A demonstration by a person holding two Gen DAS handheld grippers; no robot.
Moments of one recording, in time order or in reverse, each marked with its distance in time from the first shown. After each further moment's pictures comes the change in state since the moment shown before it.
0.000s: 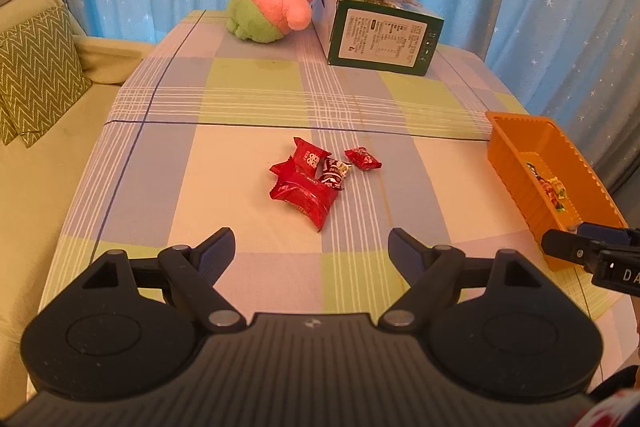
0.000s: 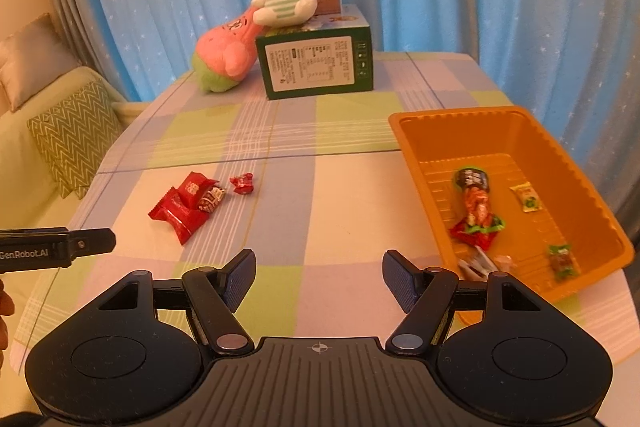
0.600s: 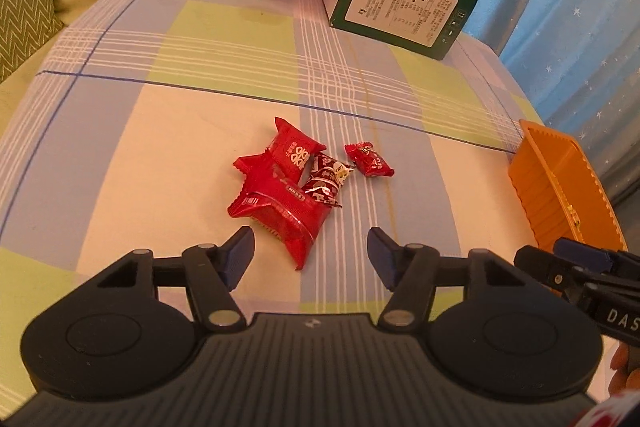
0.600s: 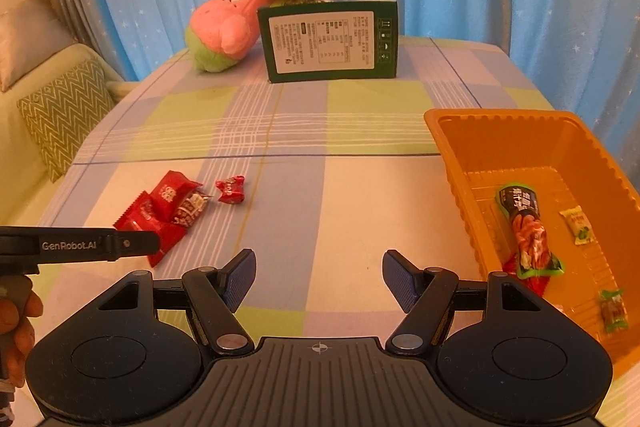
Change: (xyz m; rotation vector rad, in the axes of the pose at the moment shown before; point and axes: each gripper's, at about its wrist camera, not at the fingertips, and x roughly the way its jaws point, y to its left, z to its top) left arm 0.108 0.010 0.020 -0.128 0.103 -0.086; right arm 0.084 -0.001 0.023 -0.043 0.048 0.002
